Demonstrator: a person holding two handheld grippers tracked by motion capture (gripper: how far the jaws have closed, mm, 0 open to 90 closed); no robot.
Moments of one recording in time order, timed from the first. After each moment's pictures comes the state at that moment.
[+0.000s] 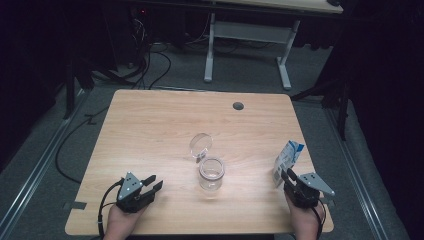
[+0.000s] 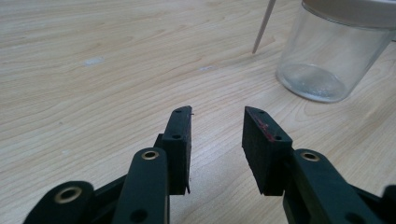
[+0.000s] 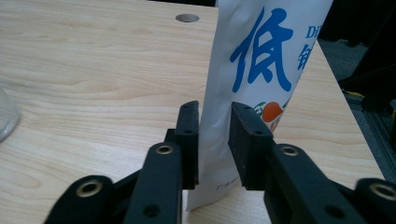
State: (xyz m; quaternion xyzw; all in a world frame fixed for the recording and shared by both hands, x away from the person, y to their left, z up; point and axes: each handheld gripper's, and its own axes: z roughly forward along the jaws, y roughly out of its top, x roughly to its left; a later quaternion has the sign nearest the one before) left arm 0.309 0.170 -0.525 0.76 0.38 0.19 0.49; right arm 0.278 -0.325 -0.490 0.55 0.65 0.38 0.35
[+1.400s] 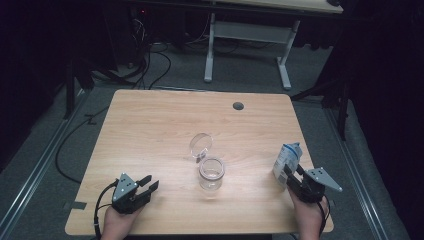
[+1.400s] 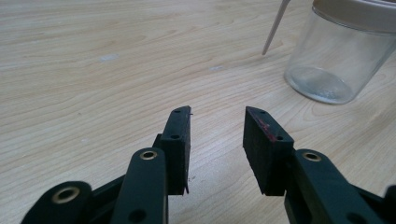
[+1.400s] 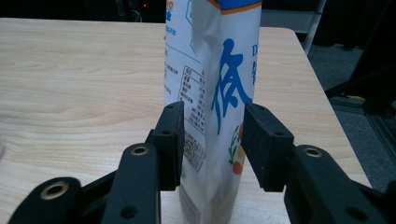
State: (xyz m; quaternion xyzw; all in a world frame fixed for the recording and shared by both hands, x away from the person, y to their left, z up) left arm 0.305 0.184 -0.526 0.75 0.39 0.20 0.49; right arm 0.291 -0.342 -0.488 0.56 0.62 0.41 0.36
